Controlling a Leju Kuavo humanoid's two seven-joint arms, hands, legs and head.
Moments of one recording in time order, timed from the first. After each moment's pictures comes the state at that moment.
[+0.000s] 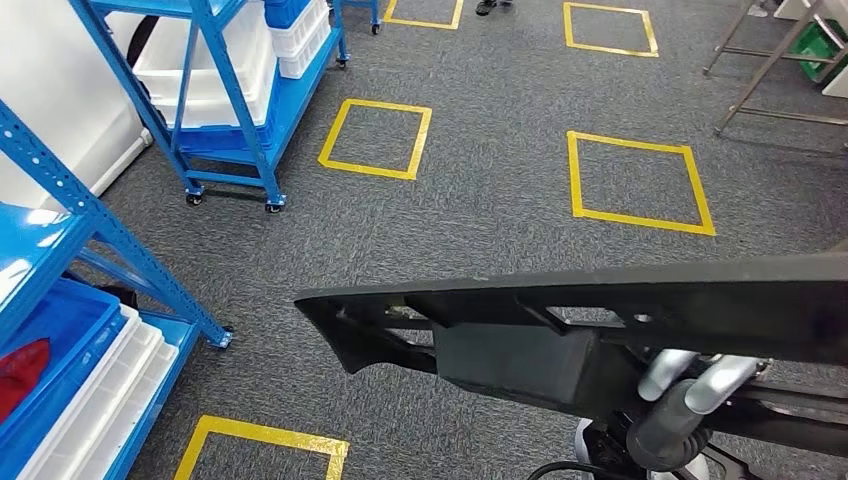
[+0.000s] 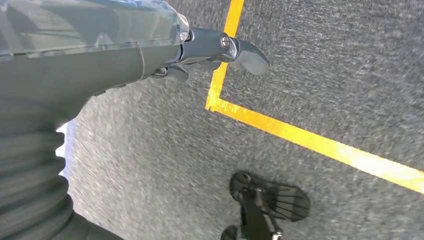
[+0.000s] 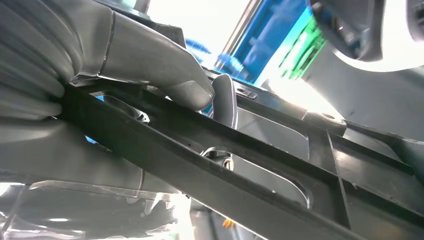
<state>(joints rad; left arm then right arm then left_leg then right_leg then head) -0.09 -0.02 1.24 -0.23 -0.98 0.02 -0.18 -0.01 0.18 0.15 -2.16 -0.15 0.52 -0.67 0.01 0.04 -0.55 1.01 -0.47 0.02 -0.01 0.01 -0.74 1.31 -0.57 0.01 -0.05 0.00</state>
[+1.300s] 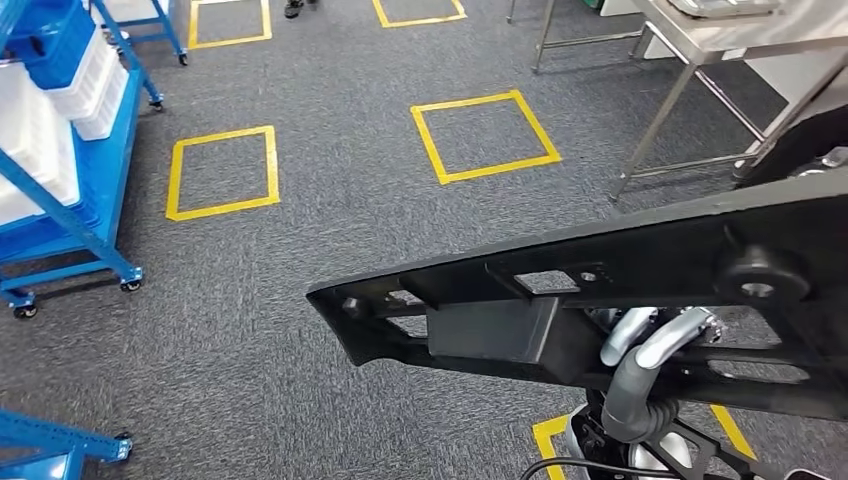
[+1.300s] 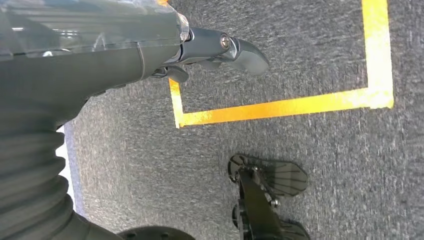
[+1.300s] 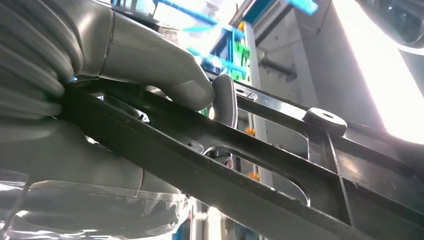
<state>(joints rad) -0.09 -0.06 1.22 -0.22 -0.96 0.02 -0.19 -0.05 0.10 0.22 -2.09 -0.16 0.40 -0.67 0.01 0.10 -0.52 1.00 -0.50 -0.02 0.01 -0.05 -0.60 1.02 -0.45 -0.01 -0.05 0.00</state>
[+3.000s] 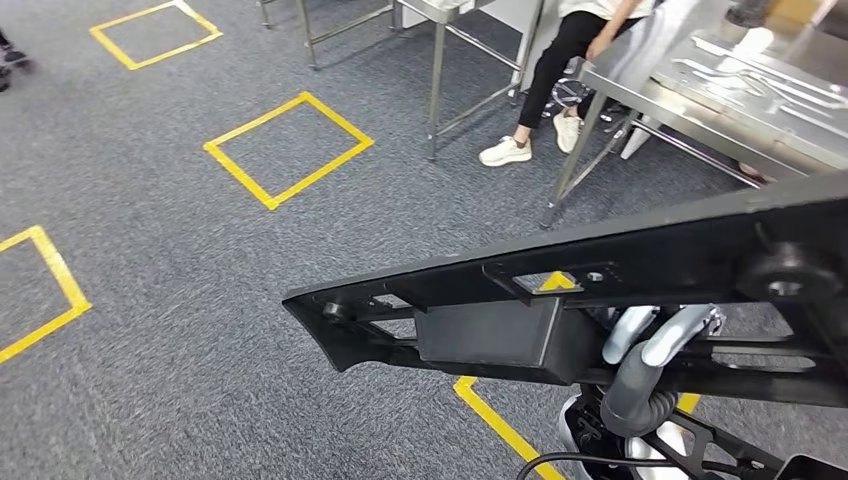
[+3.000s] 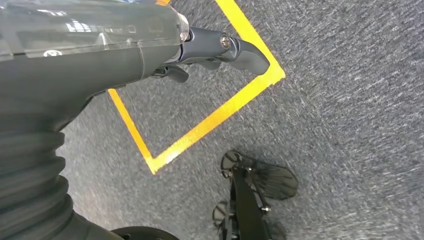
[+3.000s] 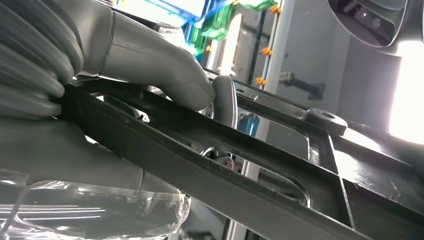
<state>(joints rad) -0.09 -0.08 1.26 -0.22 -0.95 0.03 -0.22 -0.10 0.07 0.26 -2.07 -0.22 0.39 -0.67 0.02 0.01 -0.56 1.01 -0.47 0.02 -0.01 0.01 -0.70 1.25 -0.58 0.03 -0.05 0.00</state>
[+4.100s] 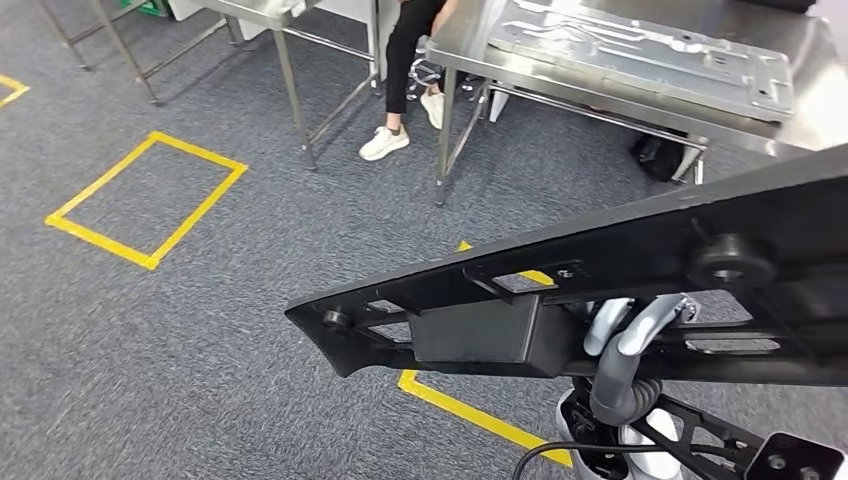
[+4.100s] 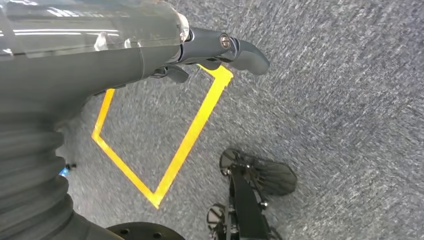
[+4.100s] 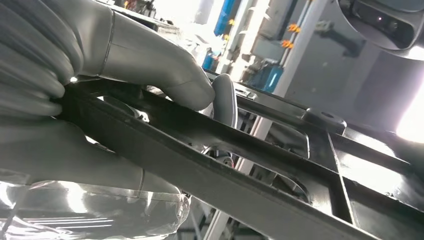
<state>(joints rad) -0.10 -0.08 1.26 -0.22 -0.95 0.02 -0.24 -0.12 0.07 0.25 -2.02 -0.23 0.44 -0.67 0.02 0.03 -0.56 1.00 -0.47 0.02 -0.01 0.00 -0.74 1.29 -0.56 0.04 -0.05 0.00</state>
